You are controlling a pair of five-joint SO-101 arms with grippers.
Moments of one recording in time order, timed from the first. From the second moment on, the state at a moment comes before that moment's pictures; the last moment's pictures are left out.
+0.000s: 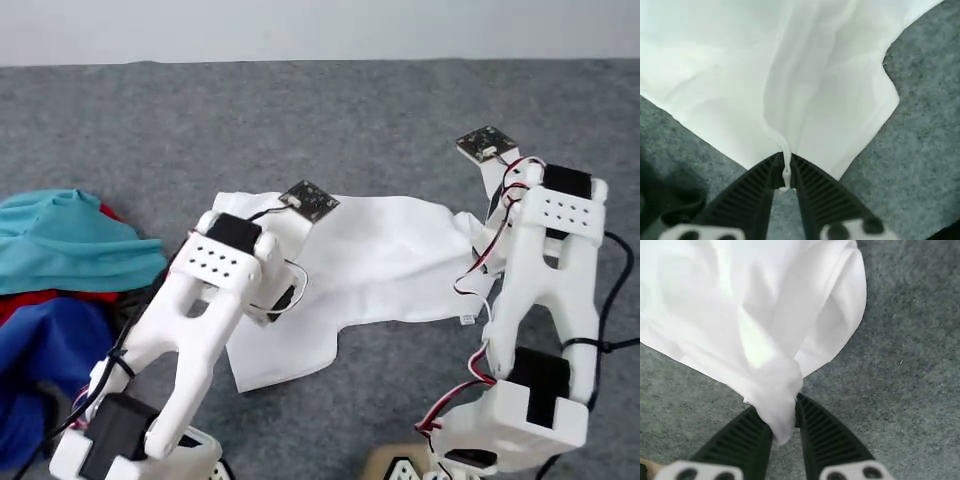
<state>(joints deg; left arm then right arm) 20.0 -9.3 27.6 85.6 -5.8 13.7 3.6 3.9 83.3 41.7</state>
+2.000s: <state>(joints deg) 25.9 -10.6 28.3 77.0 -4.4 14.0 -3.1 -12.8 100.3 43.8</state>
